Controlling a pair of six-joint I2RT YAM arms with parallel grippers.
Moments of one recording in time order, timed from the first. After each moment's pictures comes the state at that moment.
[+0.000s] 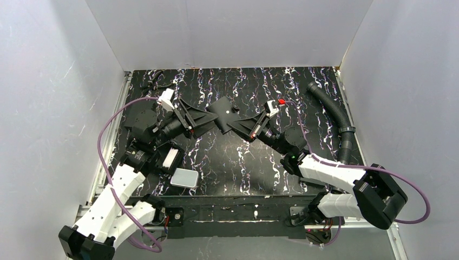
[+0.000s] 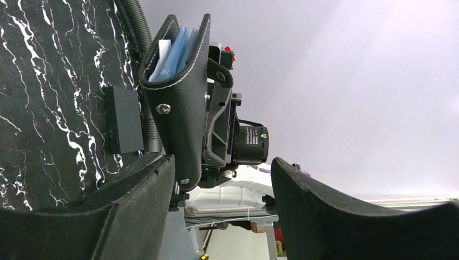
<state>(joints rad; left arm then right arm) -0.43 0.85 0.84 -0.04 0.55 -1.30 0.81 1.23 0.56 0.98 -0.25 1.48</state>
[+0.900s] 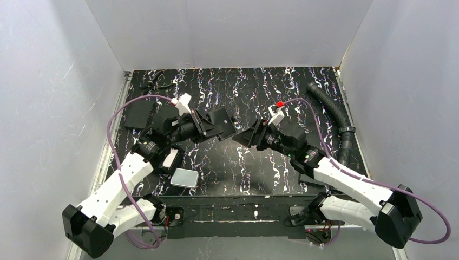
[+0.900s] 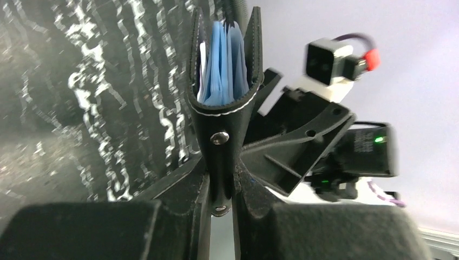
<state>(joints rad) -0.54 0.97 0.90 -0.26 0.38 -1.06 0.80 1.03 0.64 0.27 -0.19 1.02</state>
